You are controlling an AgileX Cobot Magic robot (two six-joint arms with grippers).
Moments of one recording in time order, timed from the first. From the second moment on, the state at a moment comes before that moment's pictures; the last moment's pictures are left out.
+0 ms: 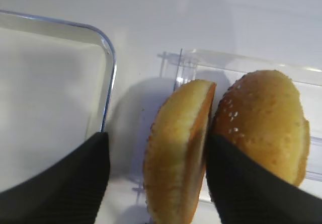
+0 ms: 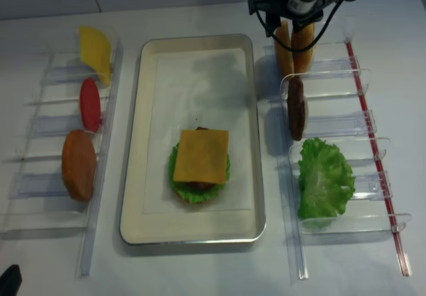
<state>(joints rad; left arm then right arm) -0.12 -0.02 -0.49 0.05 1.18 -0.05 0.32 1.99 -1.71 0.09 0.98 0.14</state>
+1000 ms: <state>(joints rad) -0.12 -0.02 -0.49 0.05 1.18 -0.05 0.32 2.01 -1.87 0.12 1.21 0.14</state>
